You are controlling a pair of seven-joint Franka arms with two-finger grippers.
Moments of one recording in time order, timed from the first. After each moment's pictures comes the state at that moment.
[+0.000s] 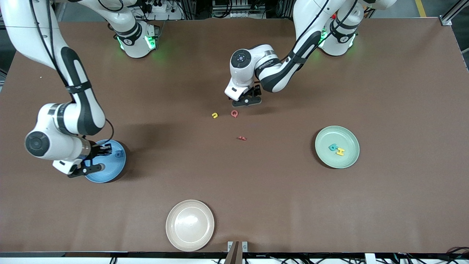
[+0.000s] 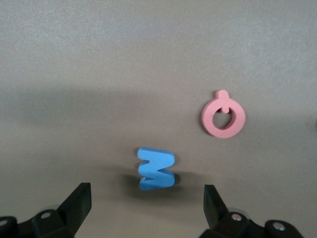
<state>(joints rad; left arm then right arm) -0.54 0.58 -0.44 -1.98 0.29 2.42 -1.32 -0.03 0.53 -0.04 -1.77 -0.02 2.13 -0.32</state>
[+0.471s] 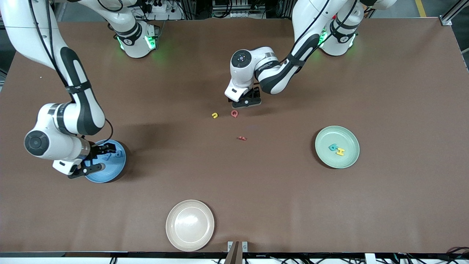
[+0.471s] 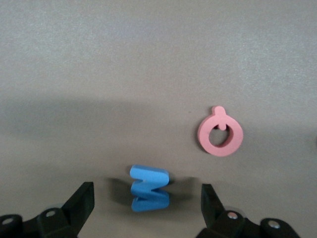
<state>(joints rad) -0.54 0.61 -0.44 -1.98 0.42 2.47 -1.40 0.01 0.53 -0.03 -1.77 -0.02 2.15 -0.33</state>
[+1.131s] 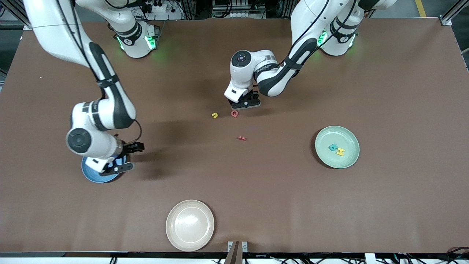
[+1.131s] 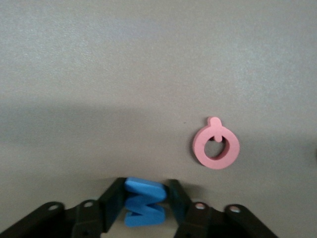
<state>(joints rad) -0.53 0.63 -0.44 -1.98 0.48 2.50 -1.47 0.18 0.53 -0.02 -1.78 -0.02 2.15 -0.04</state>
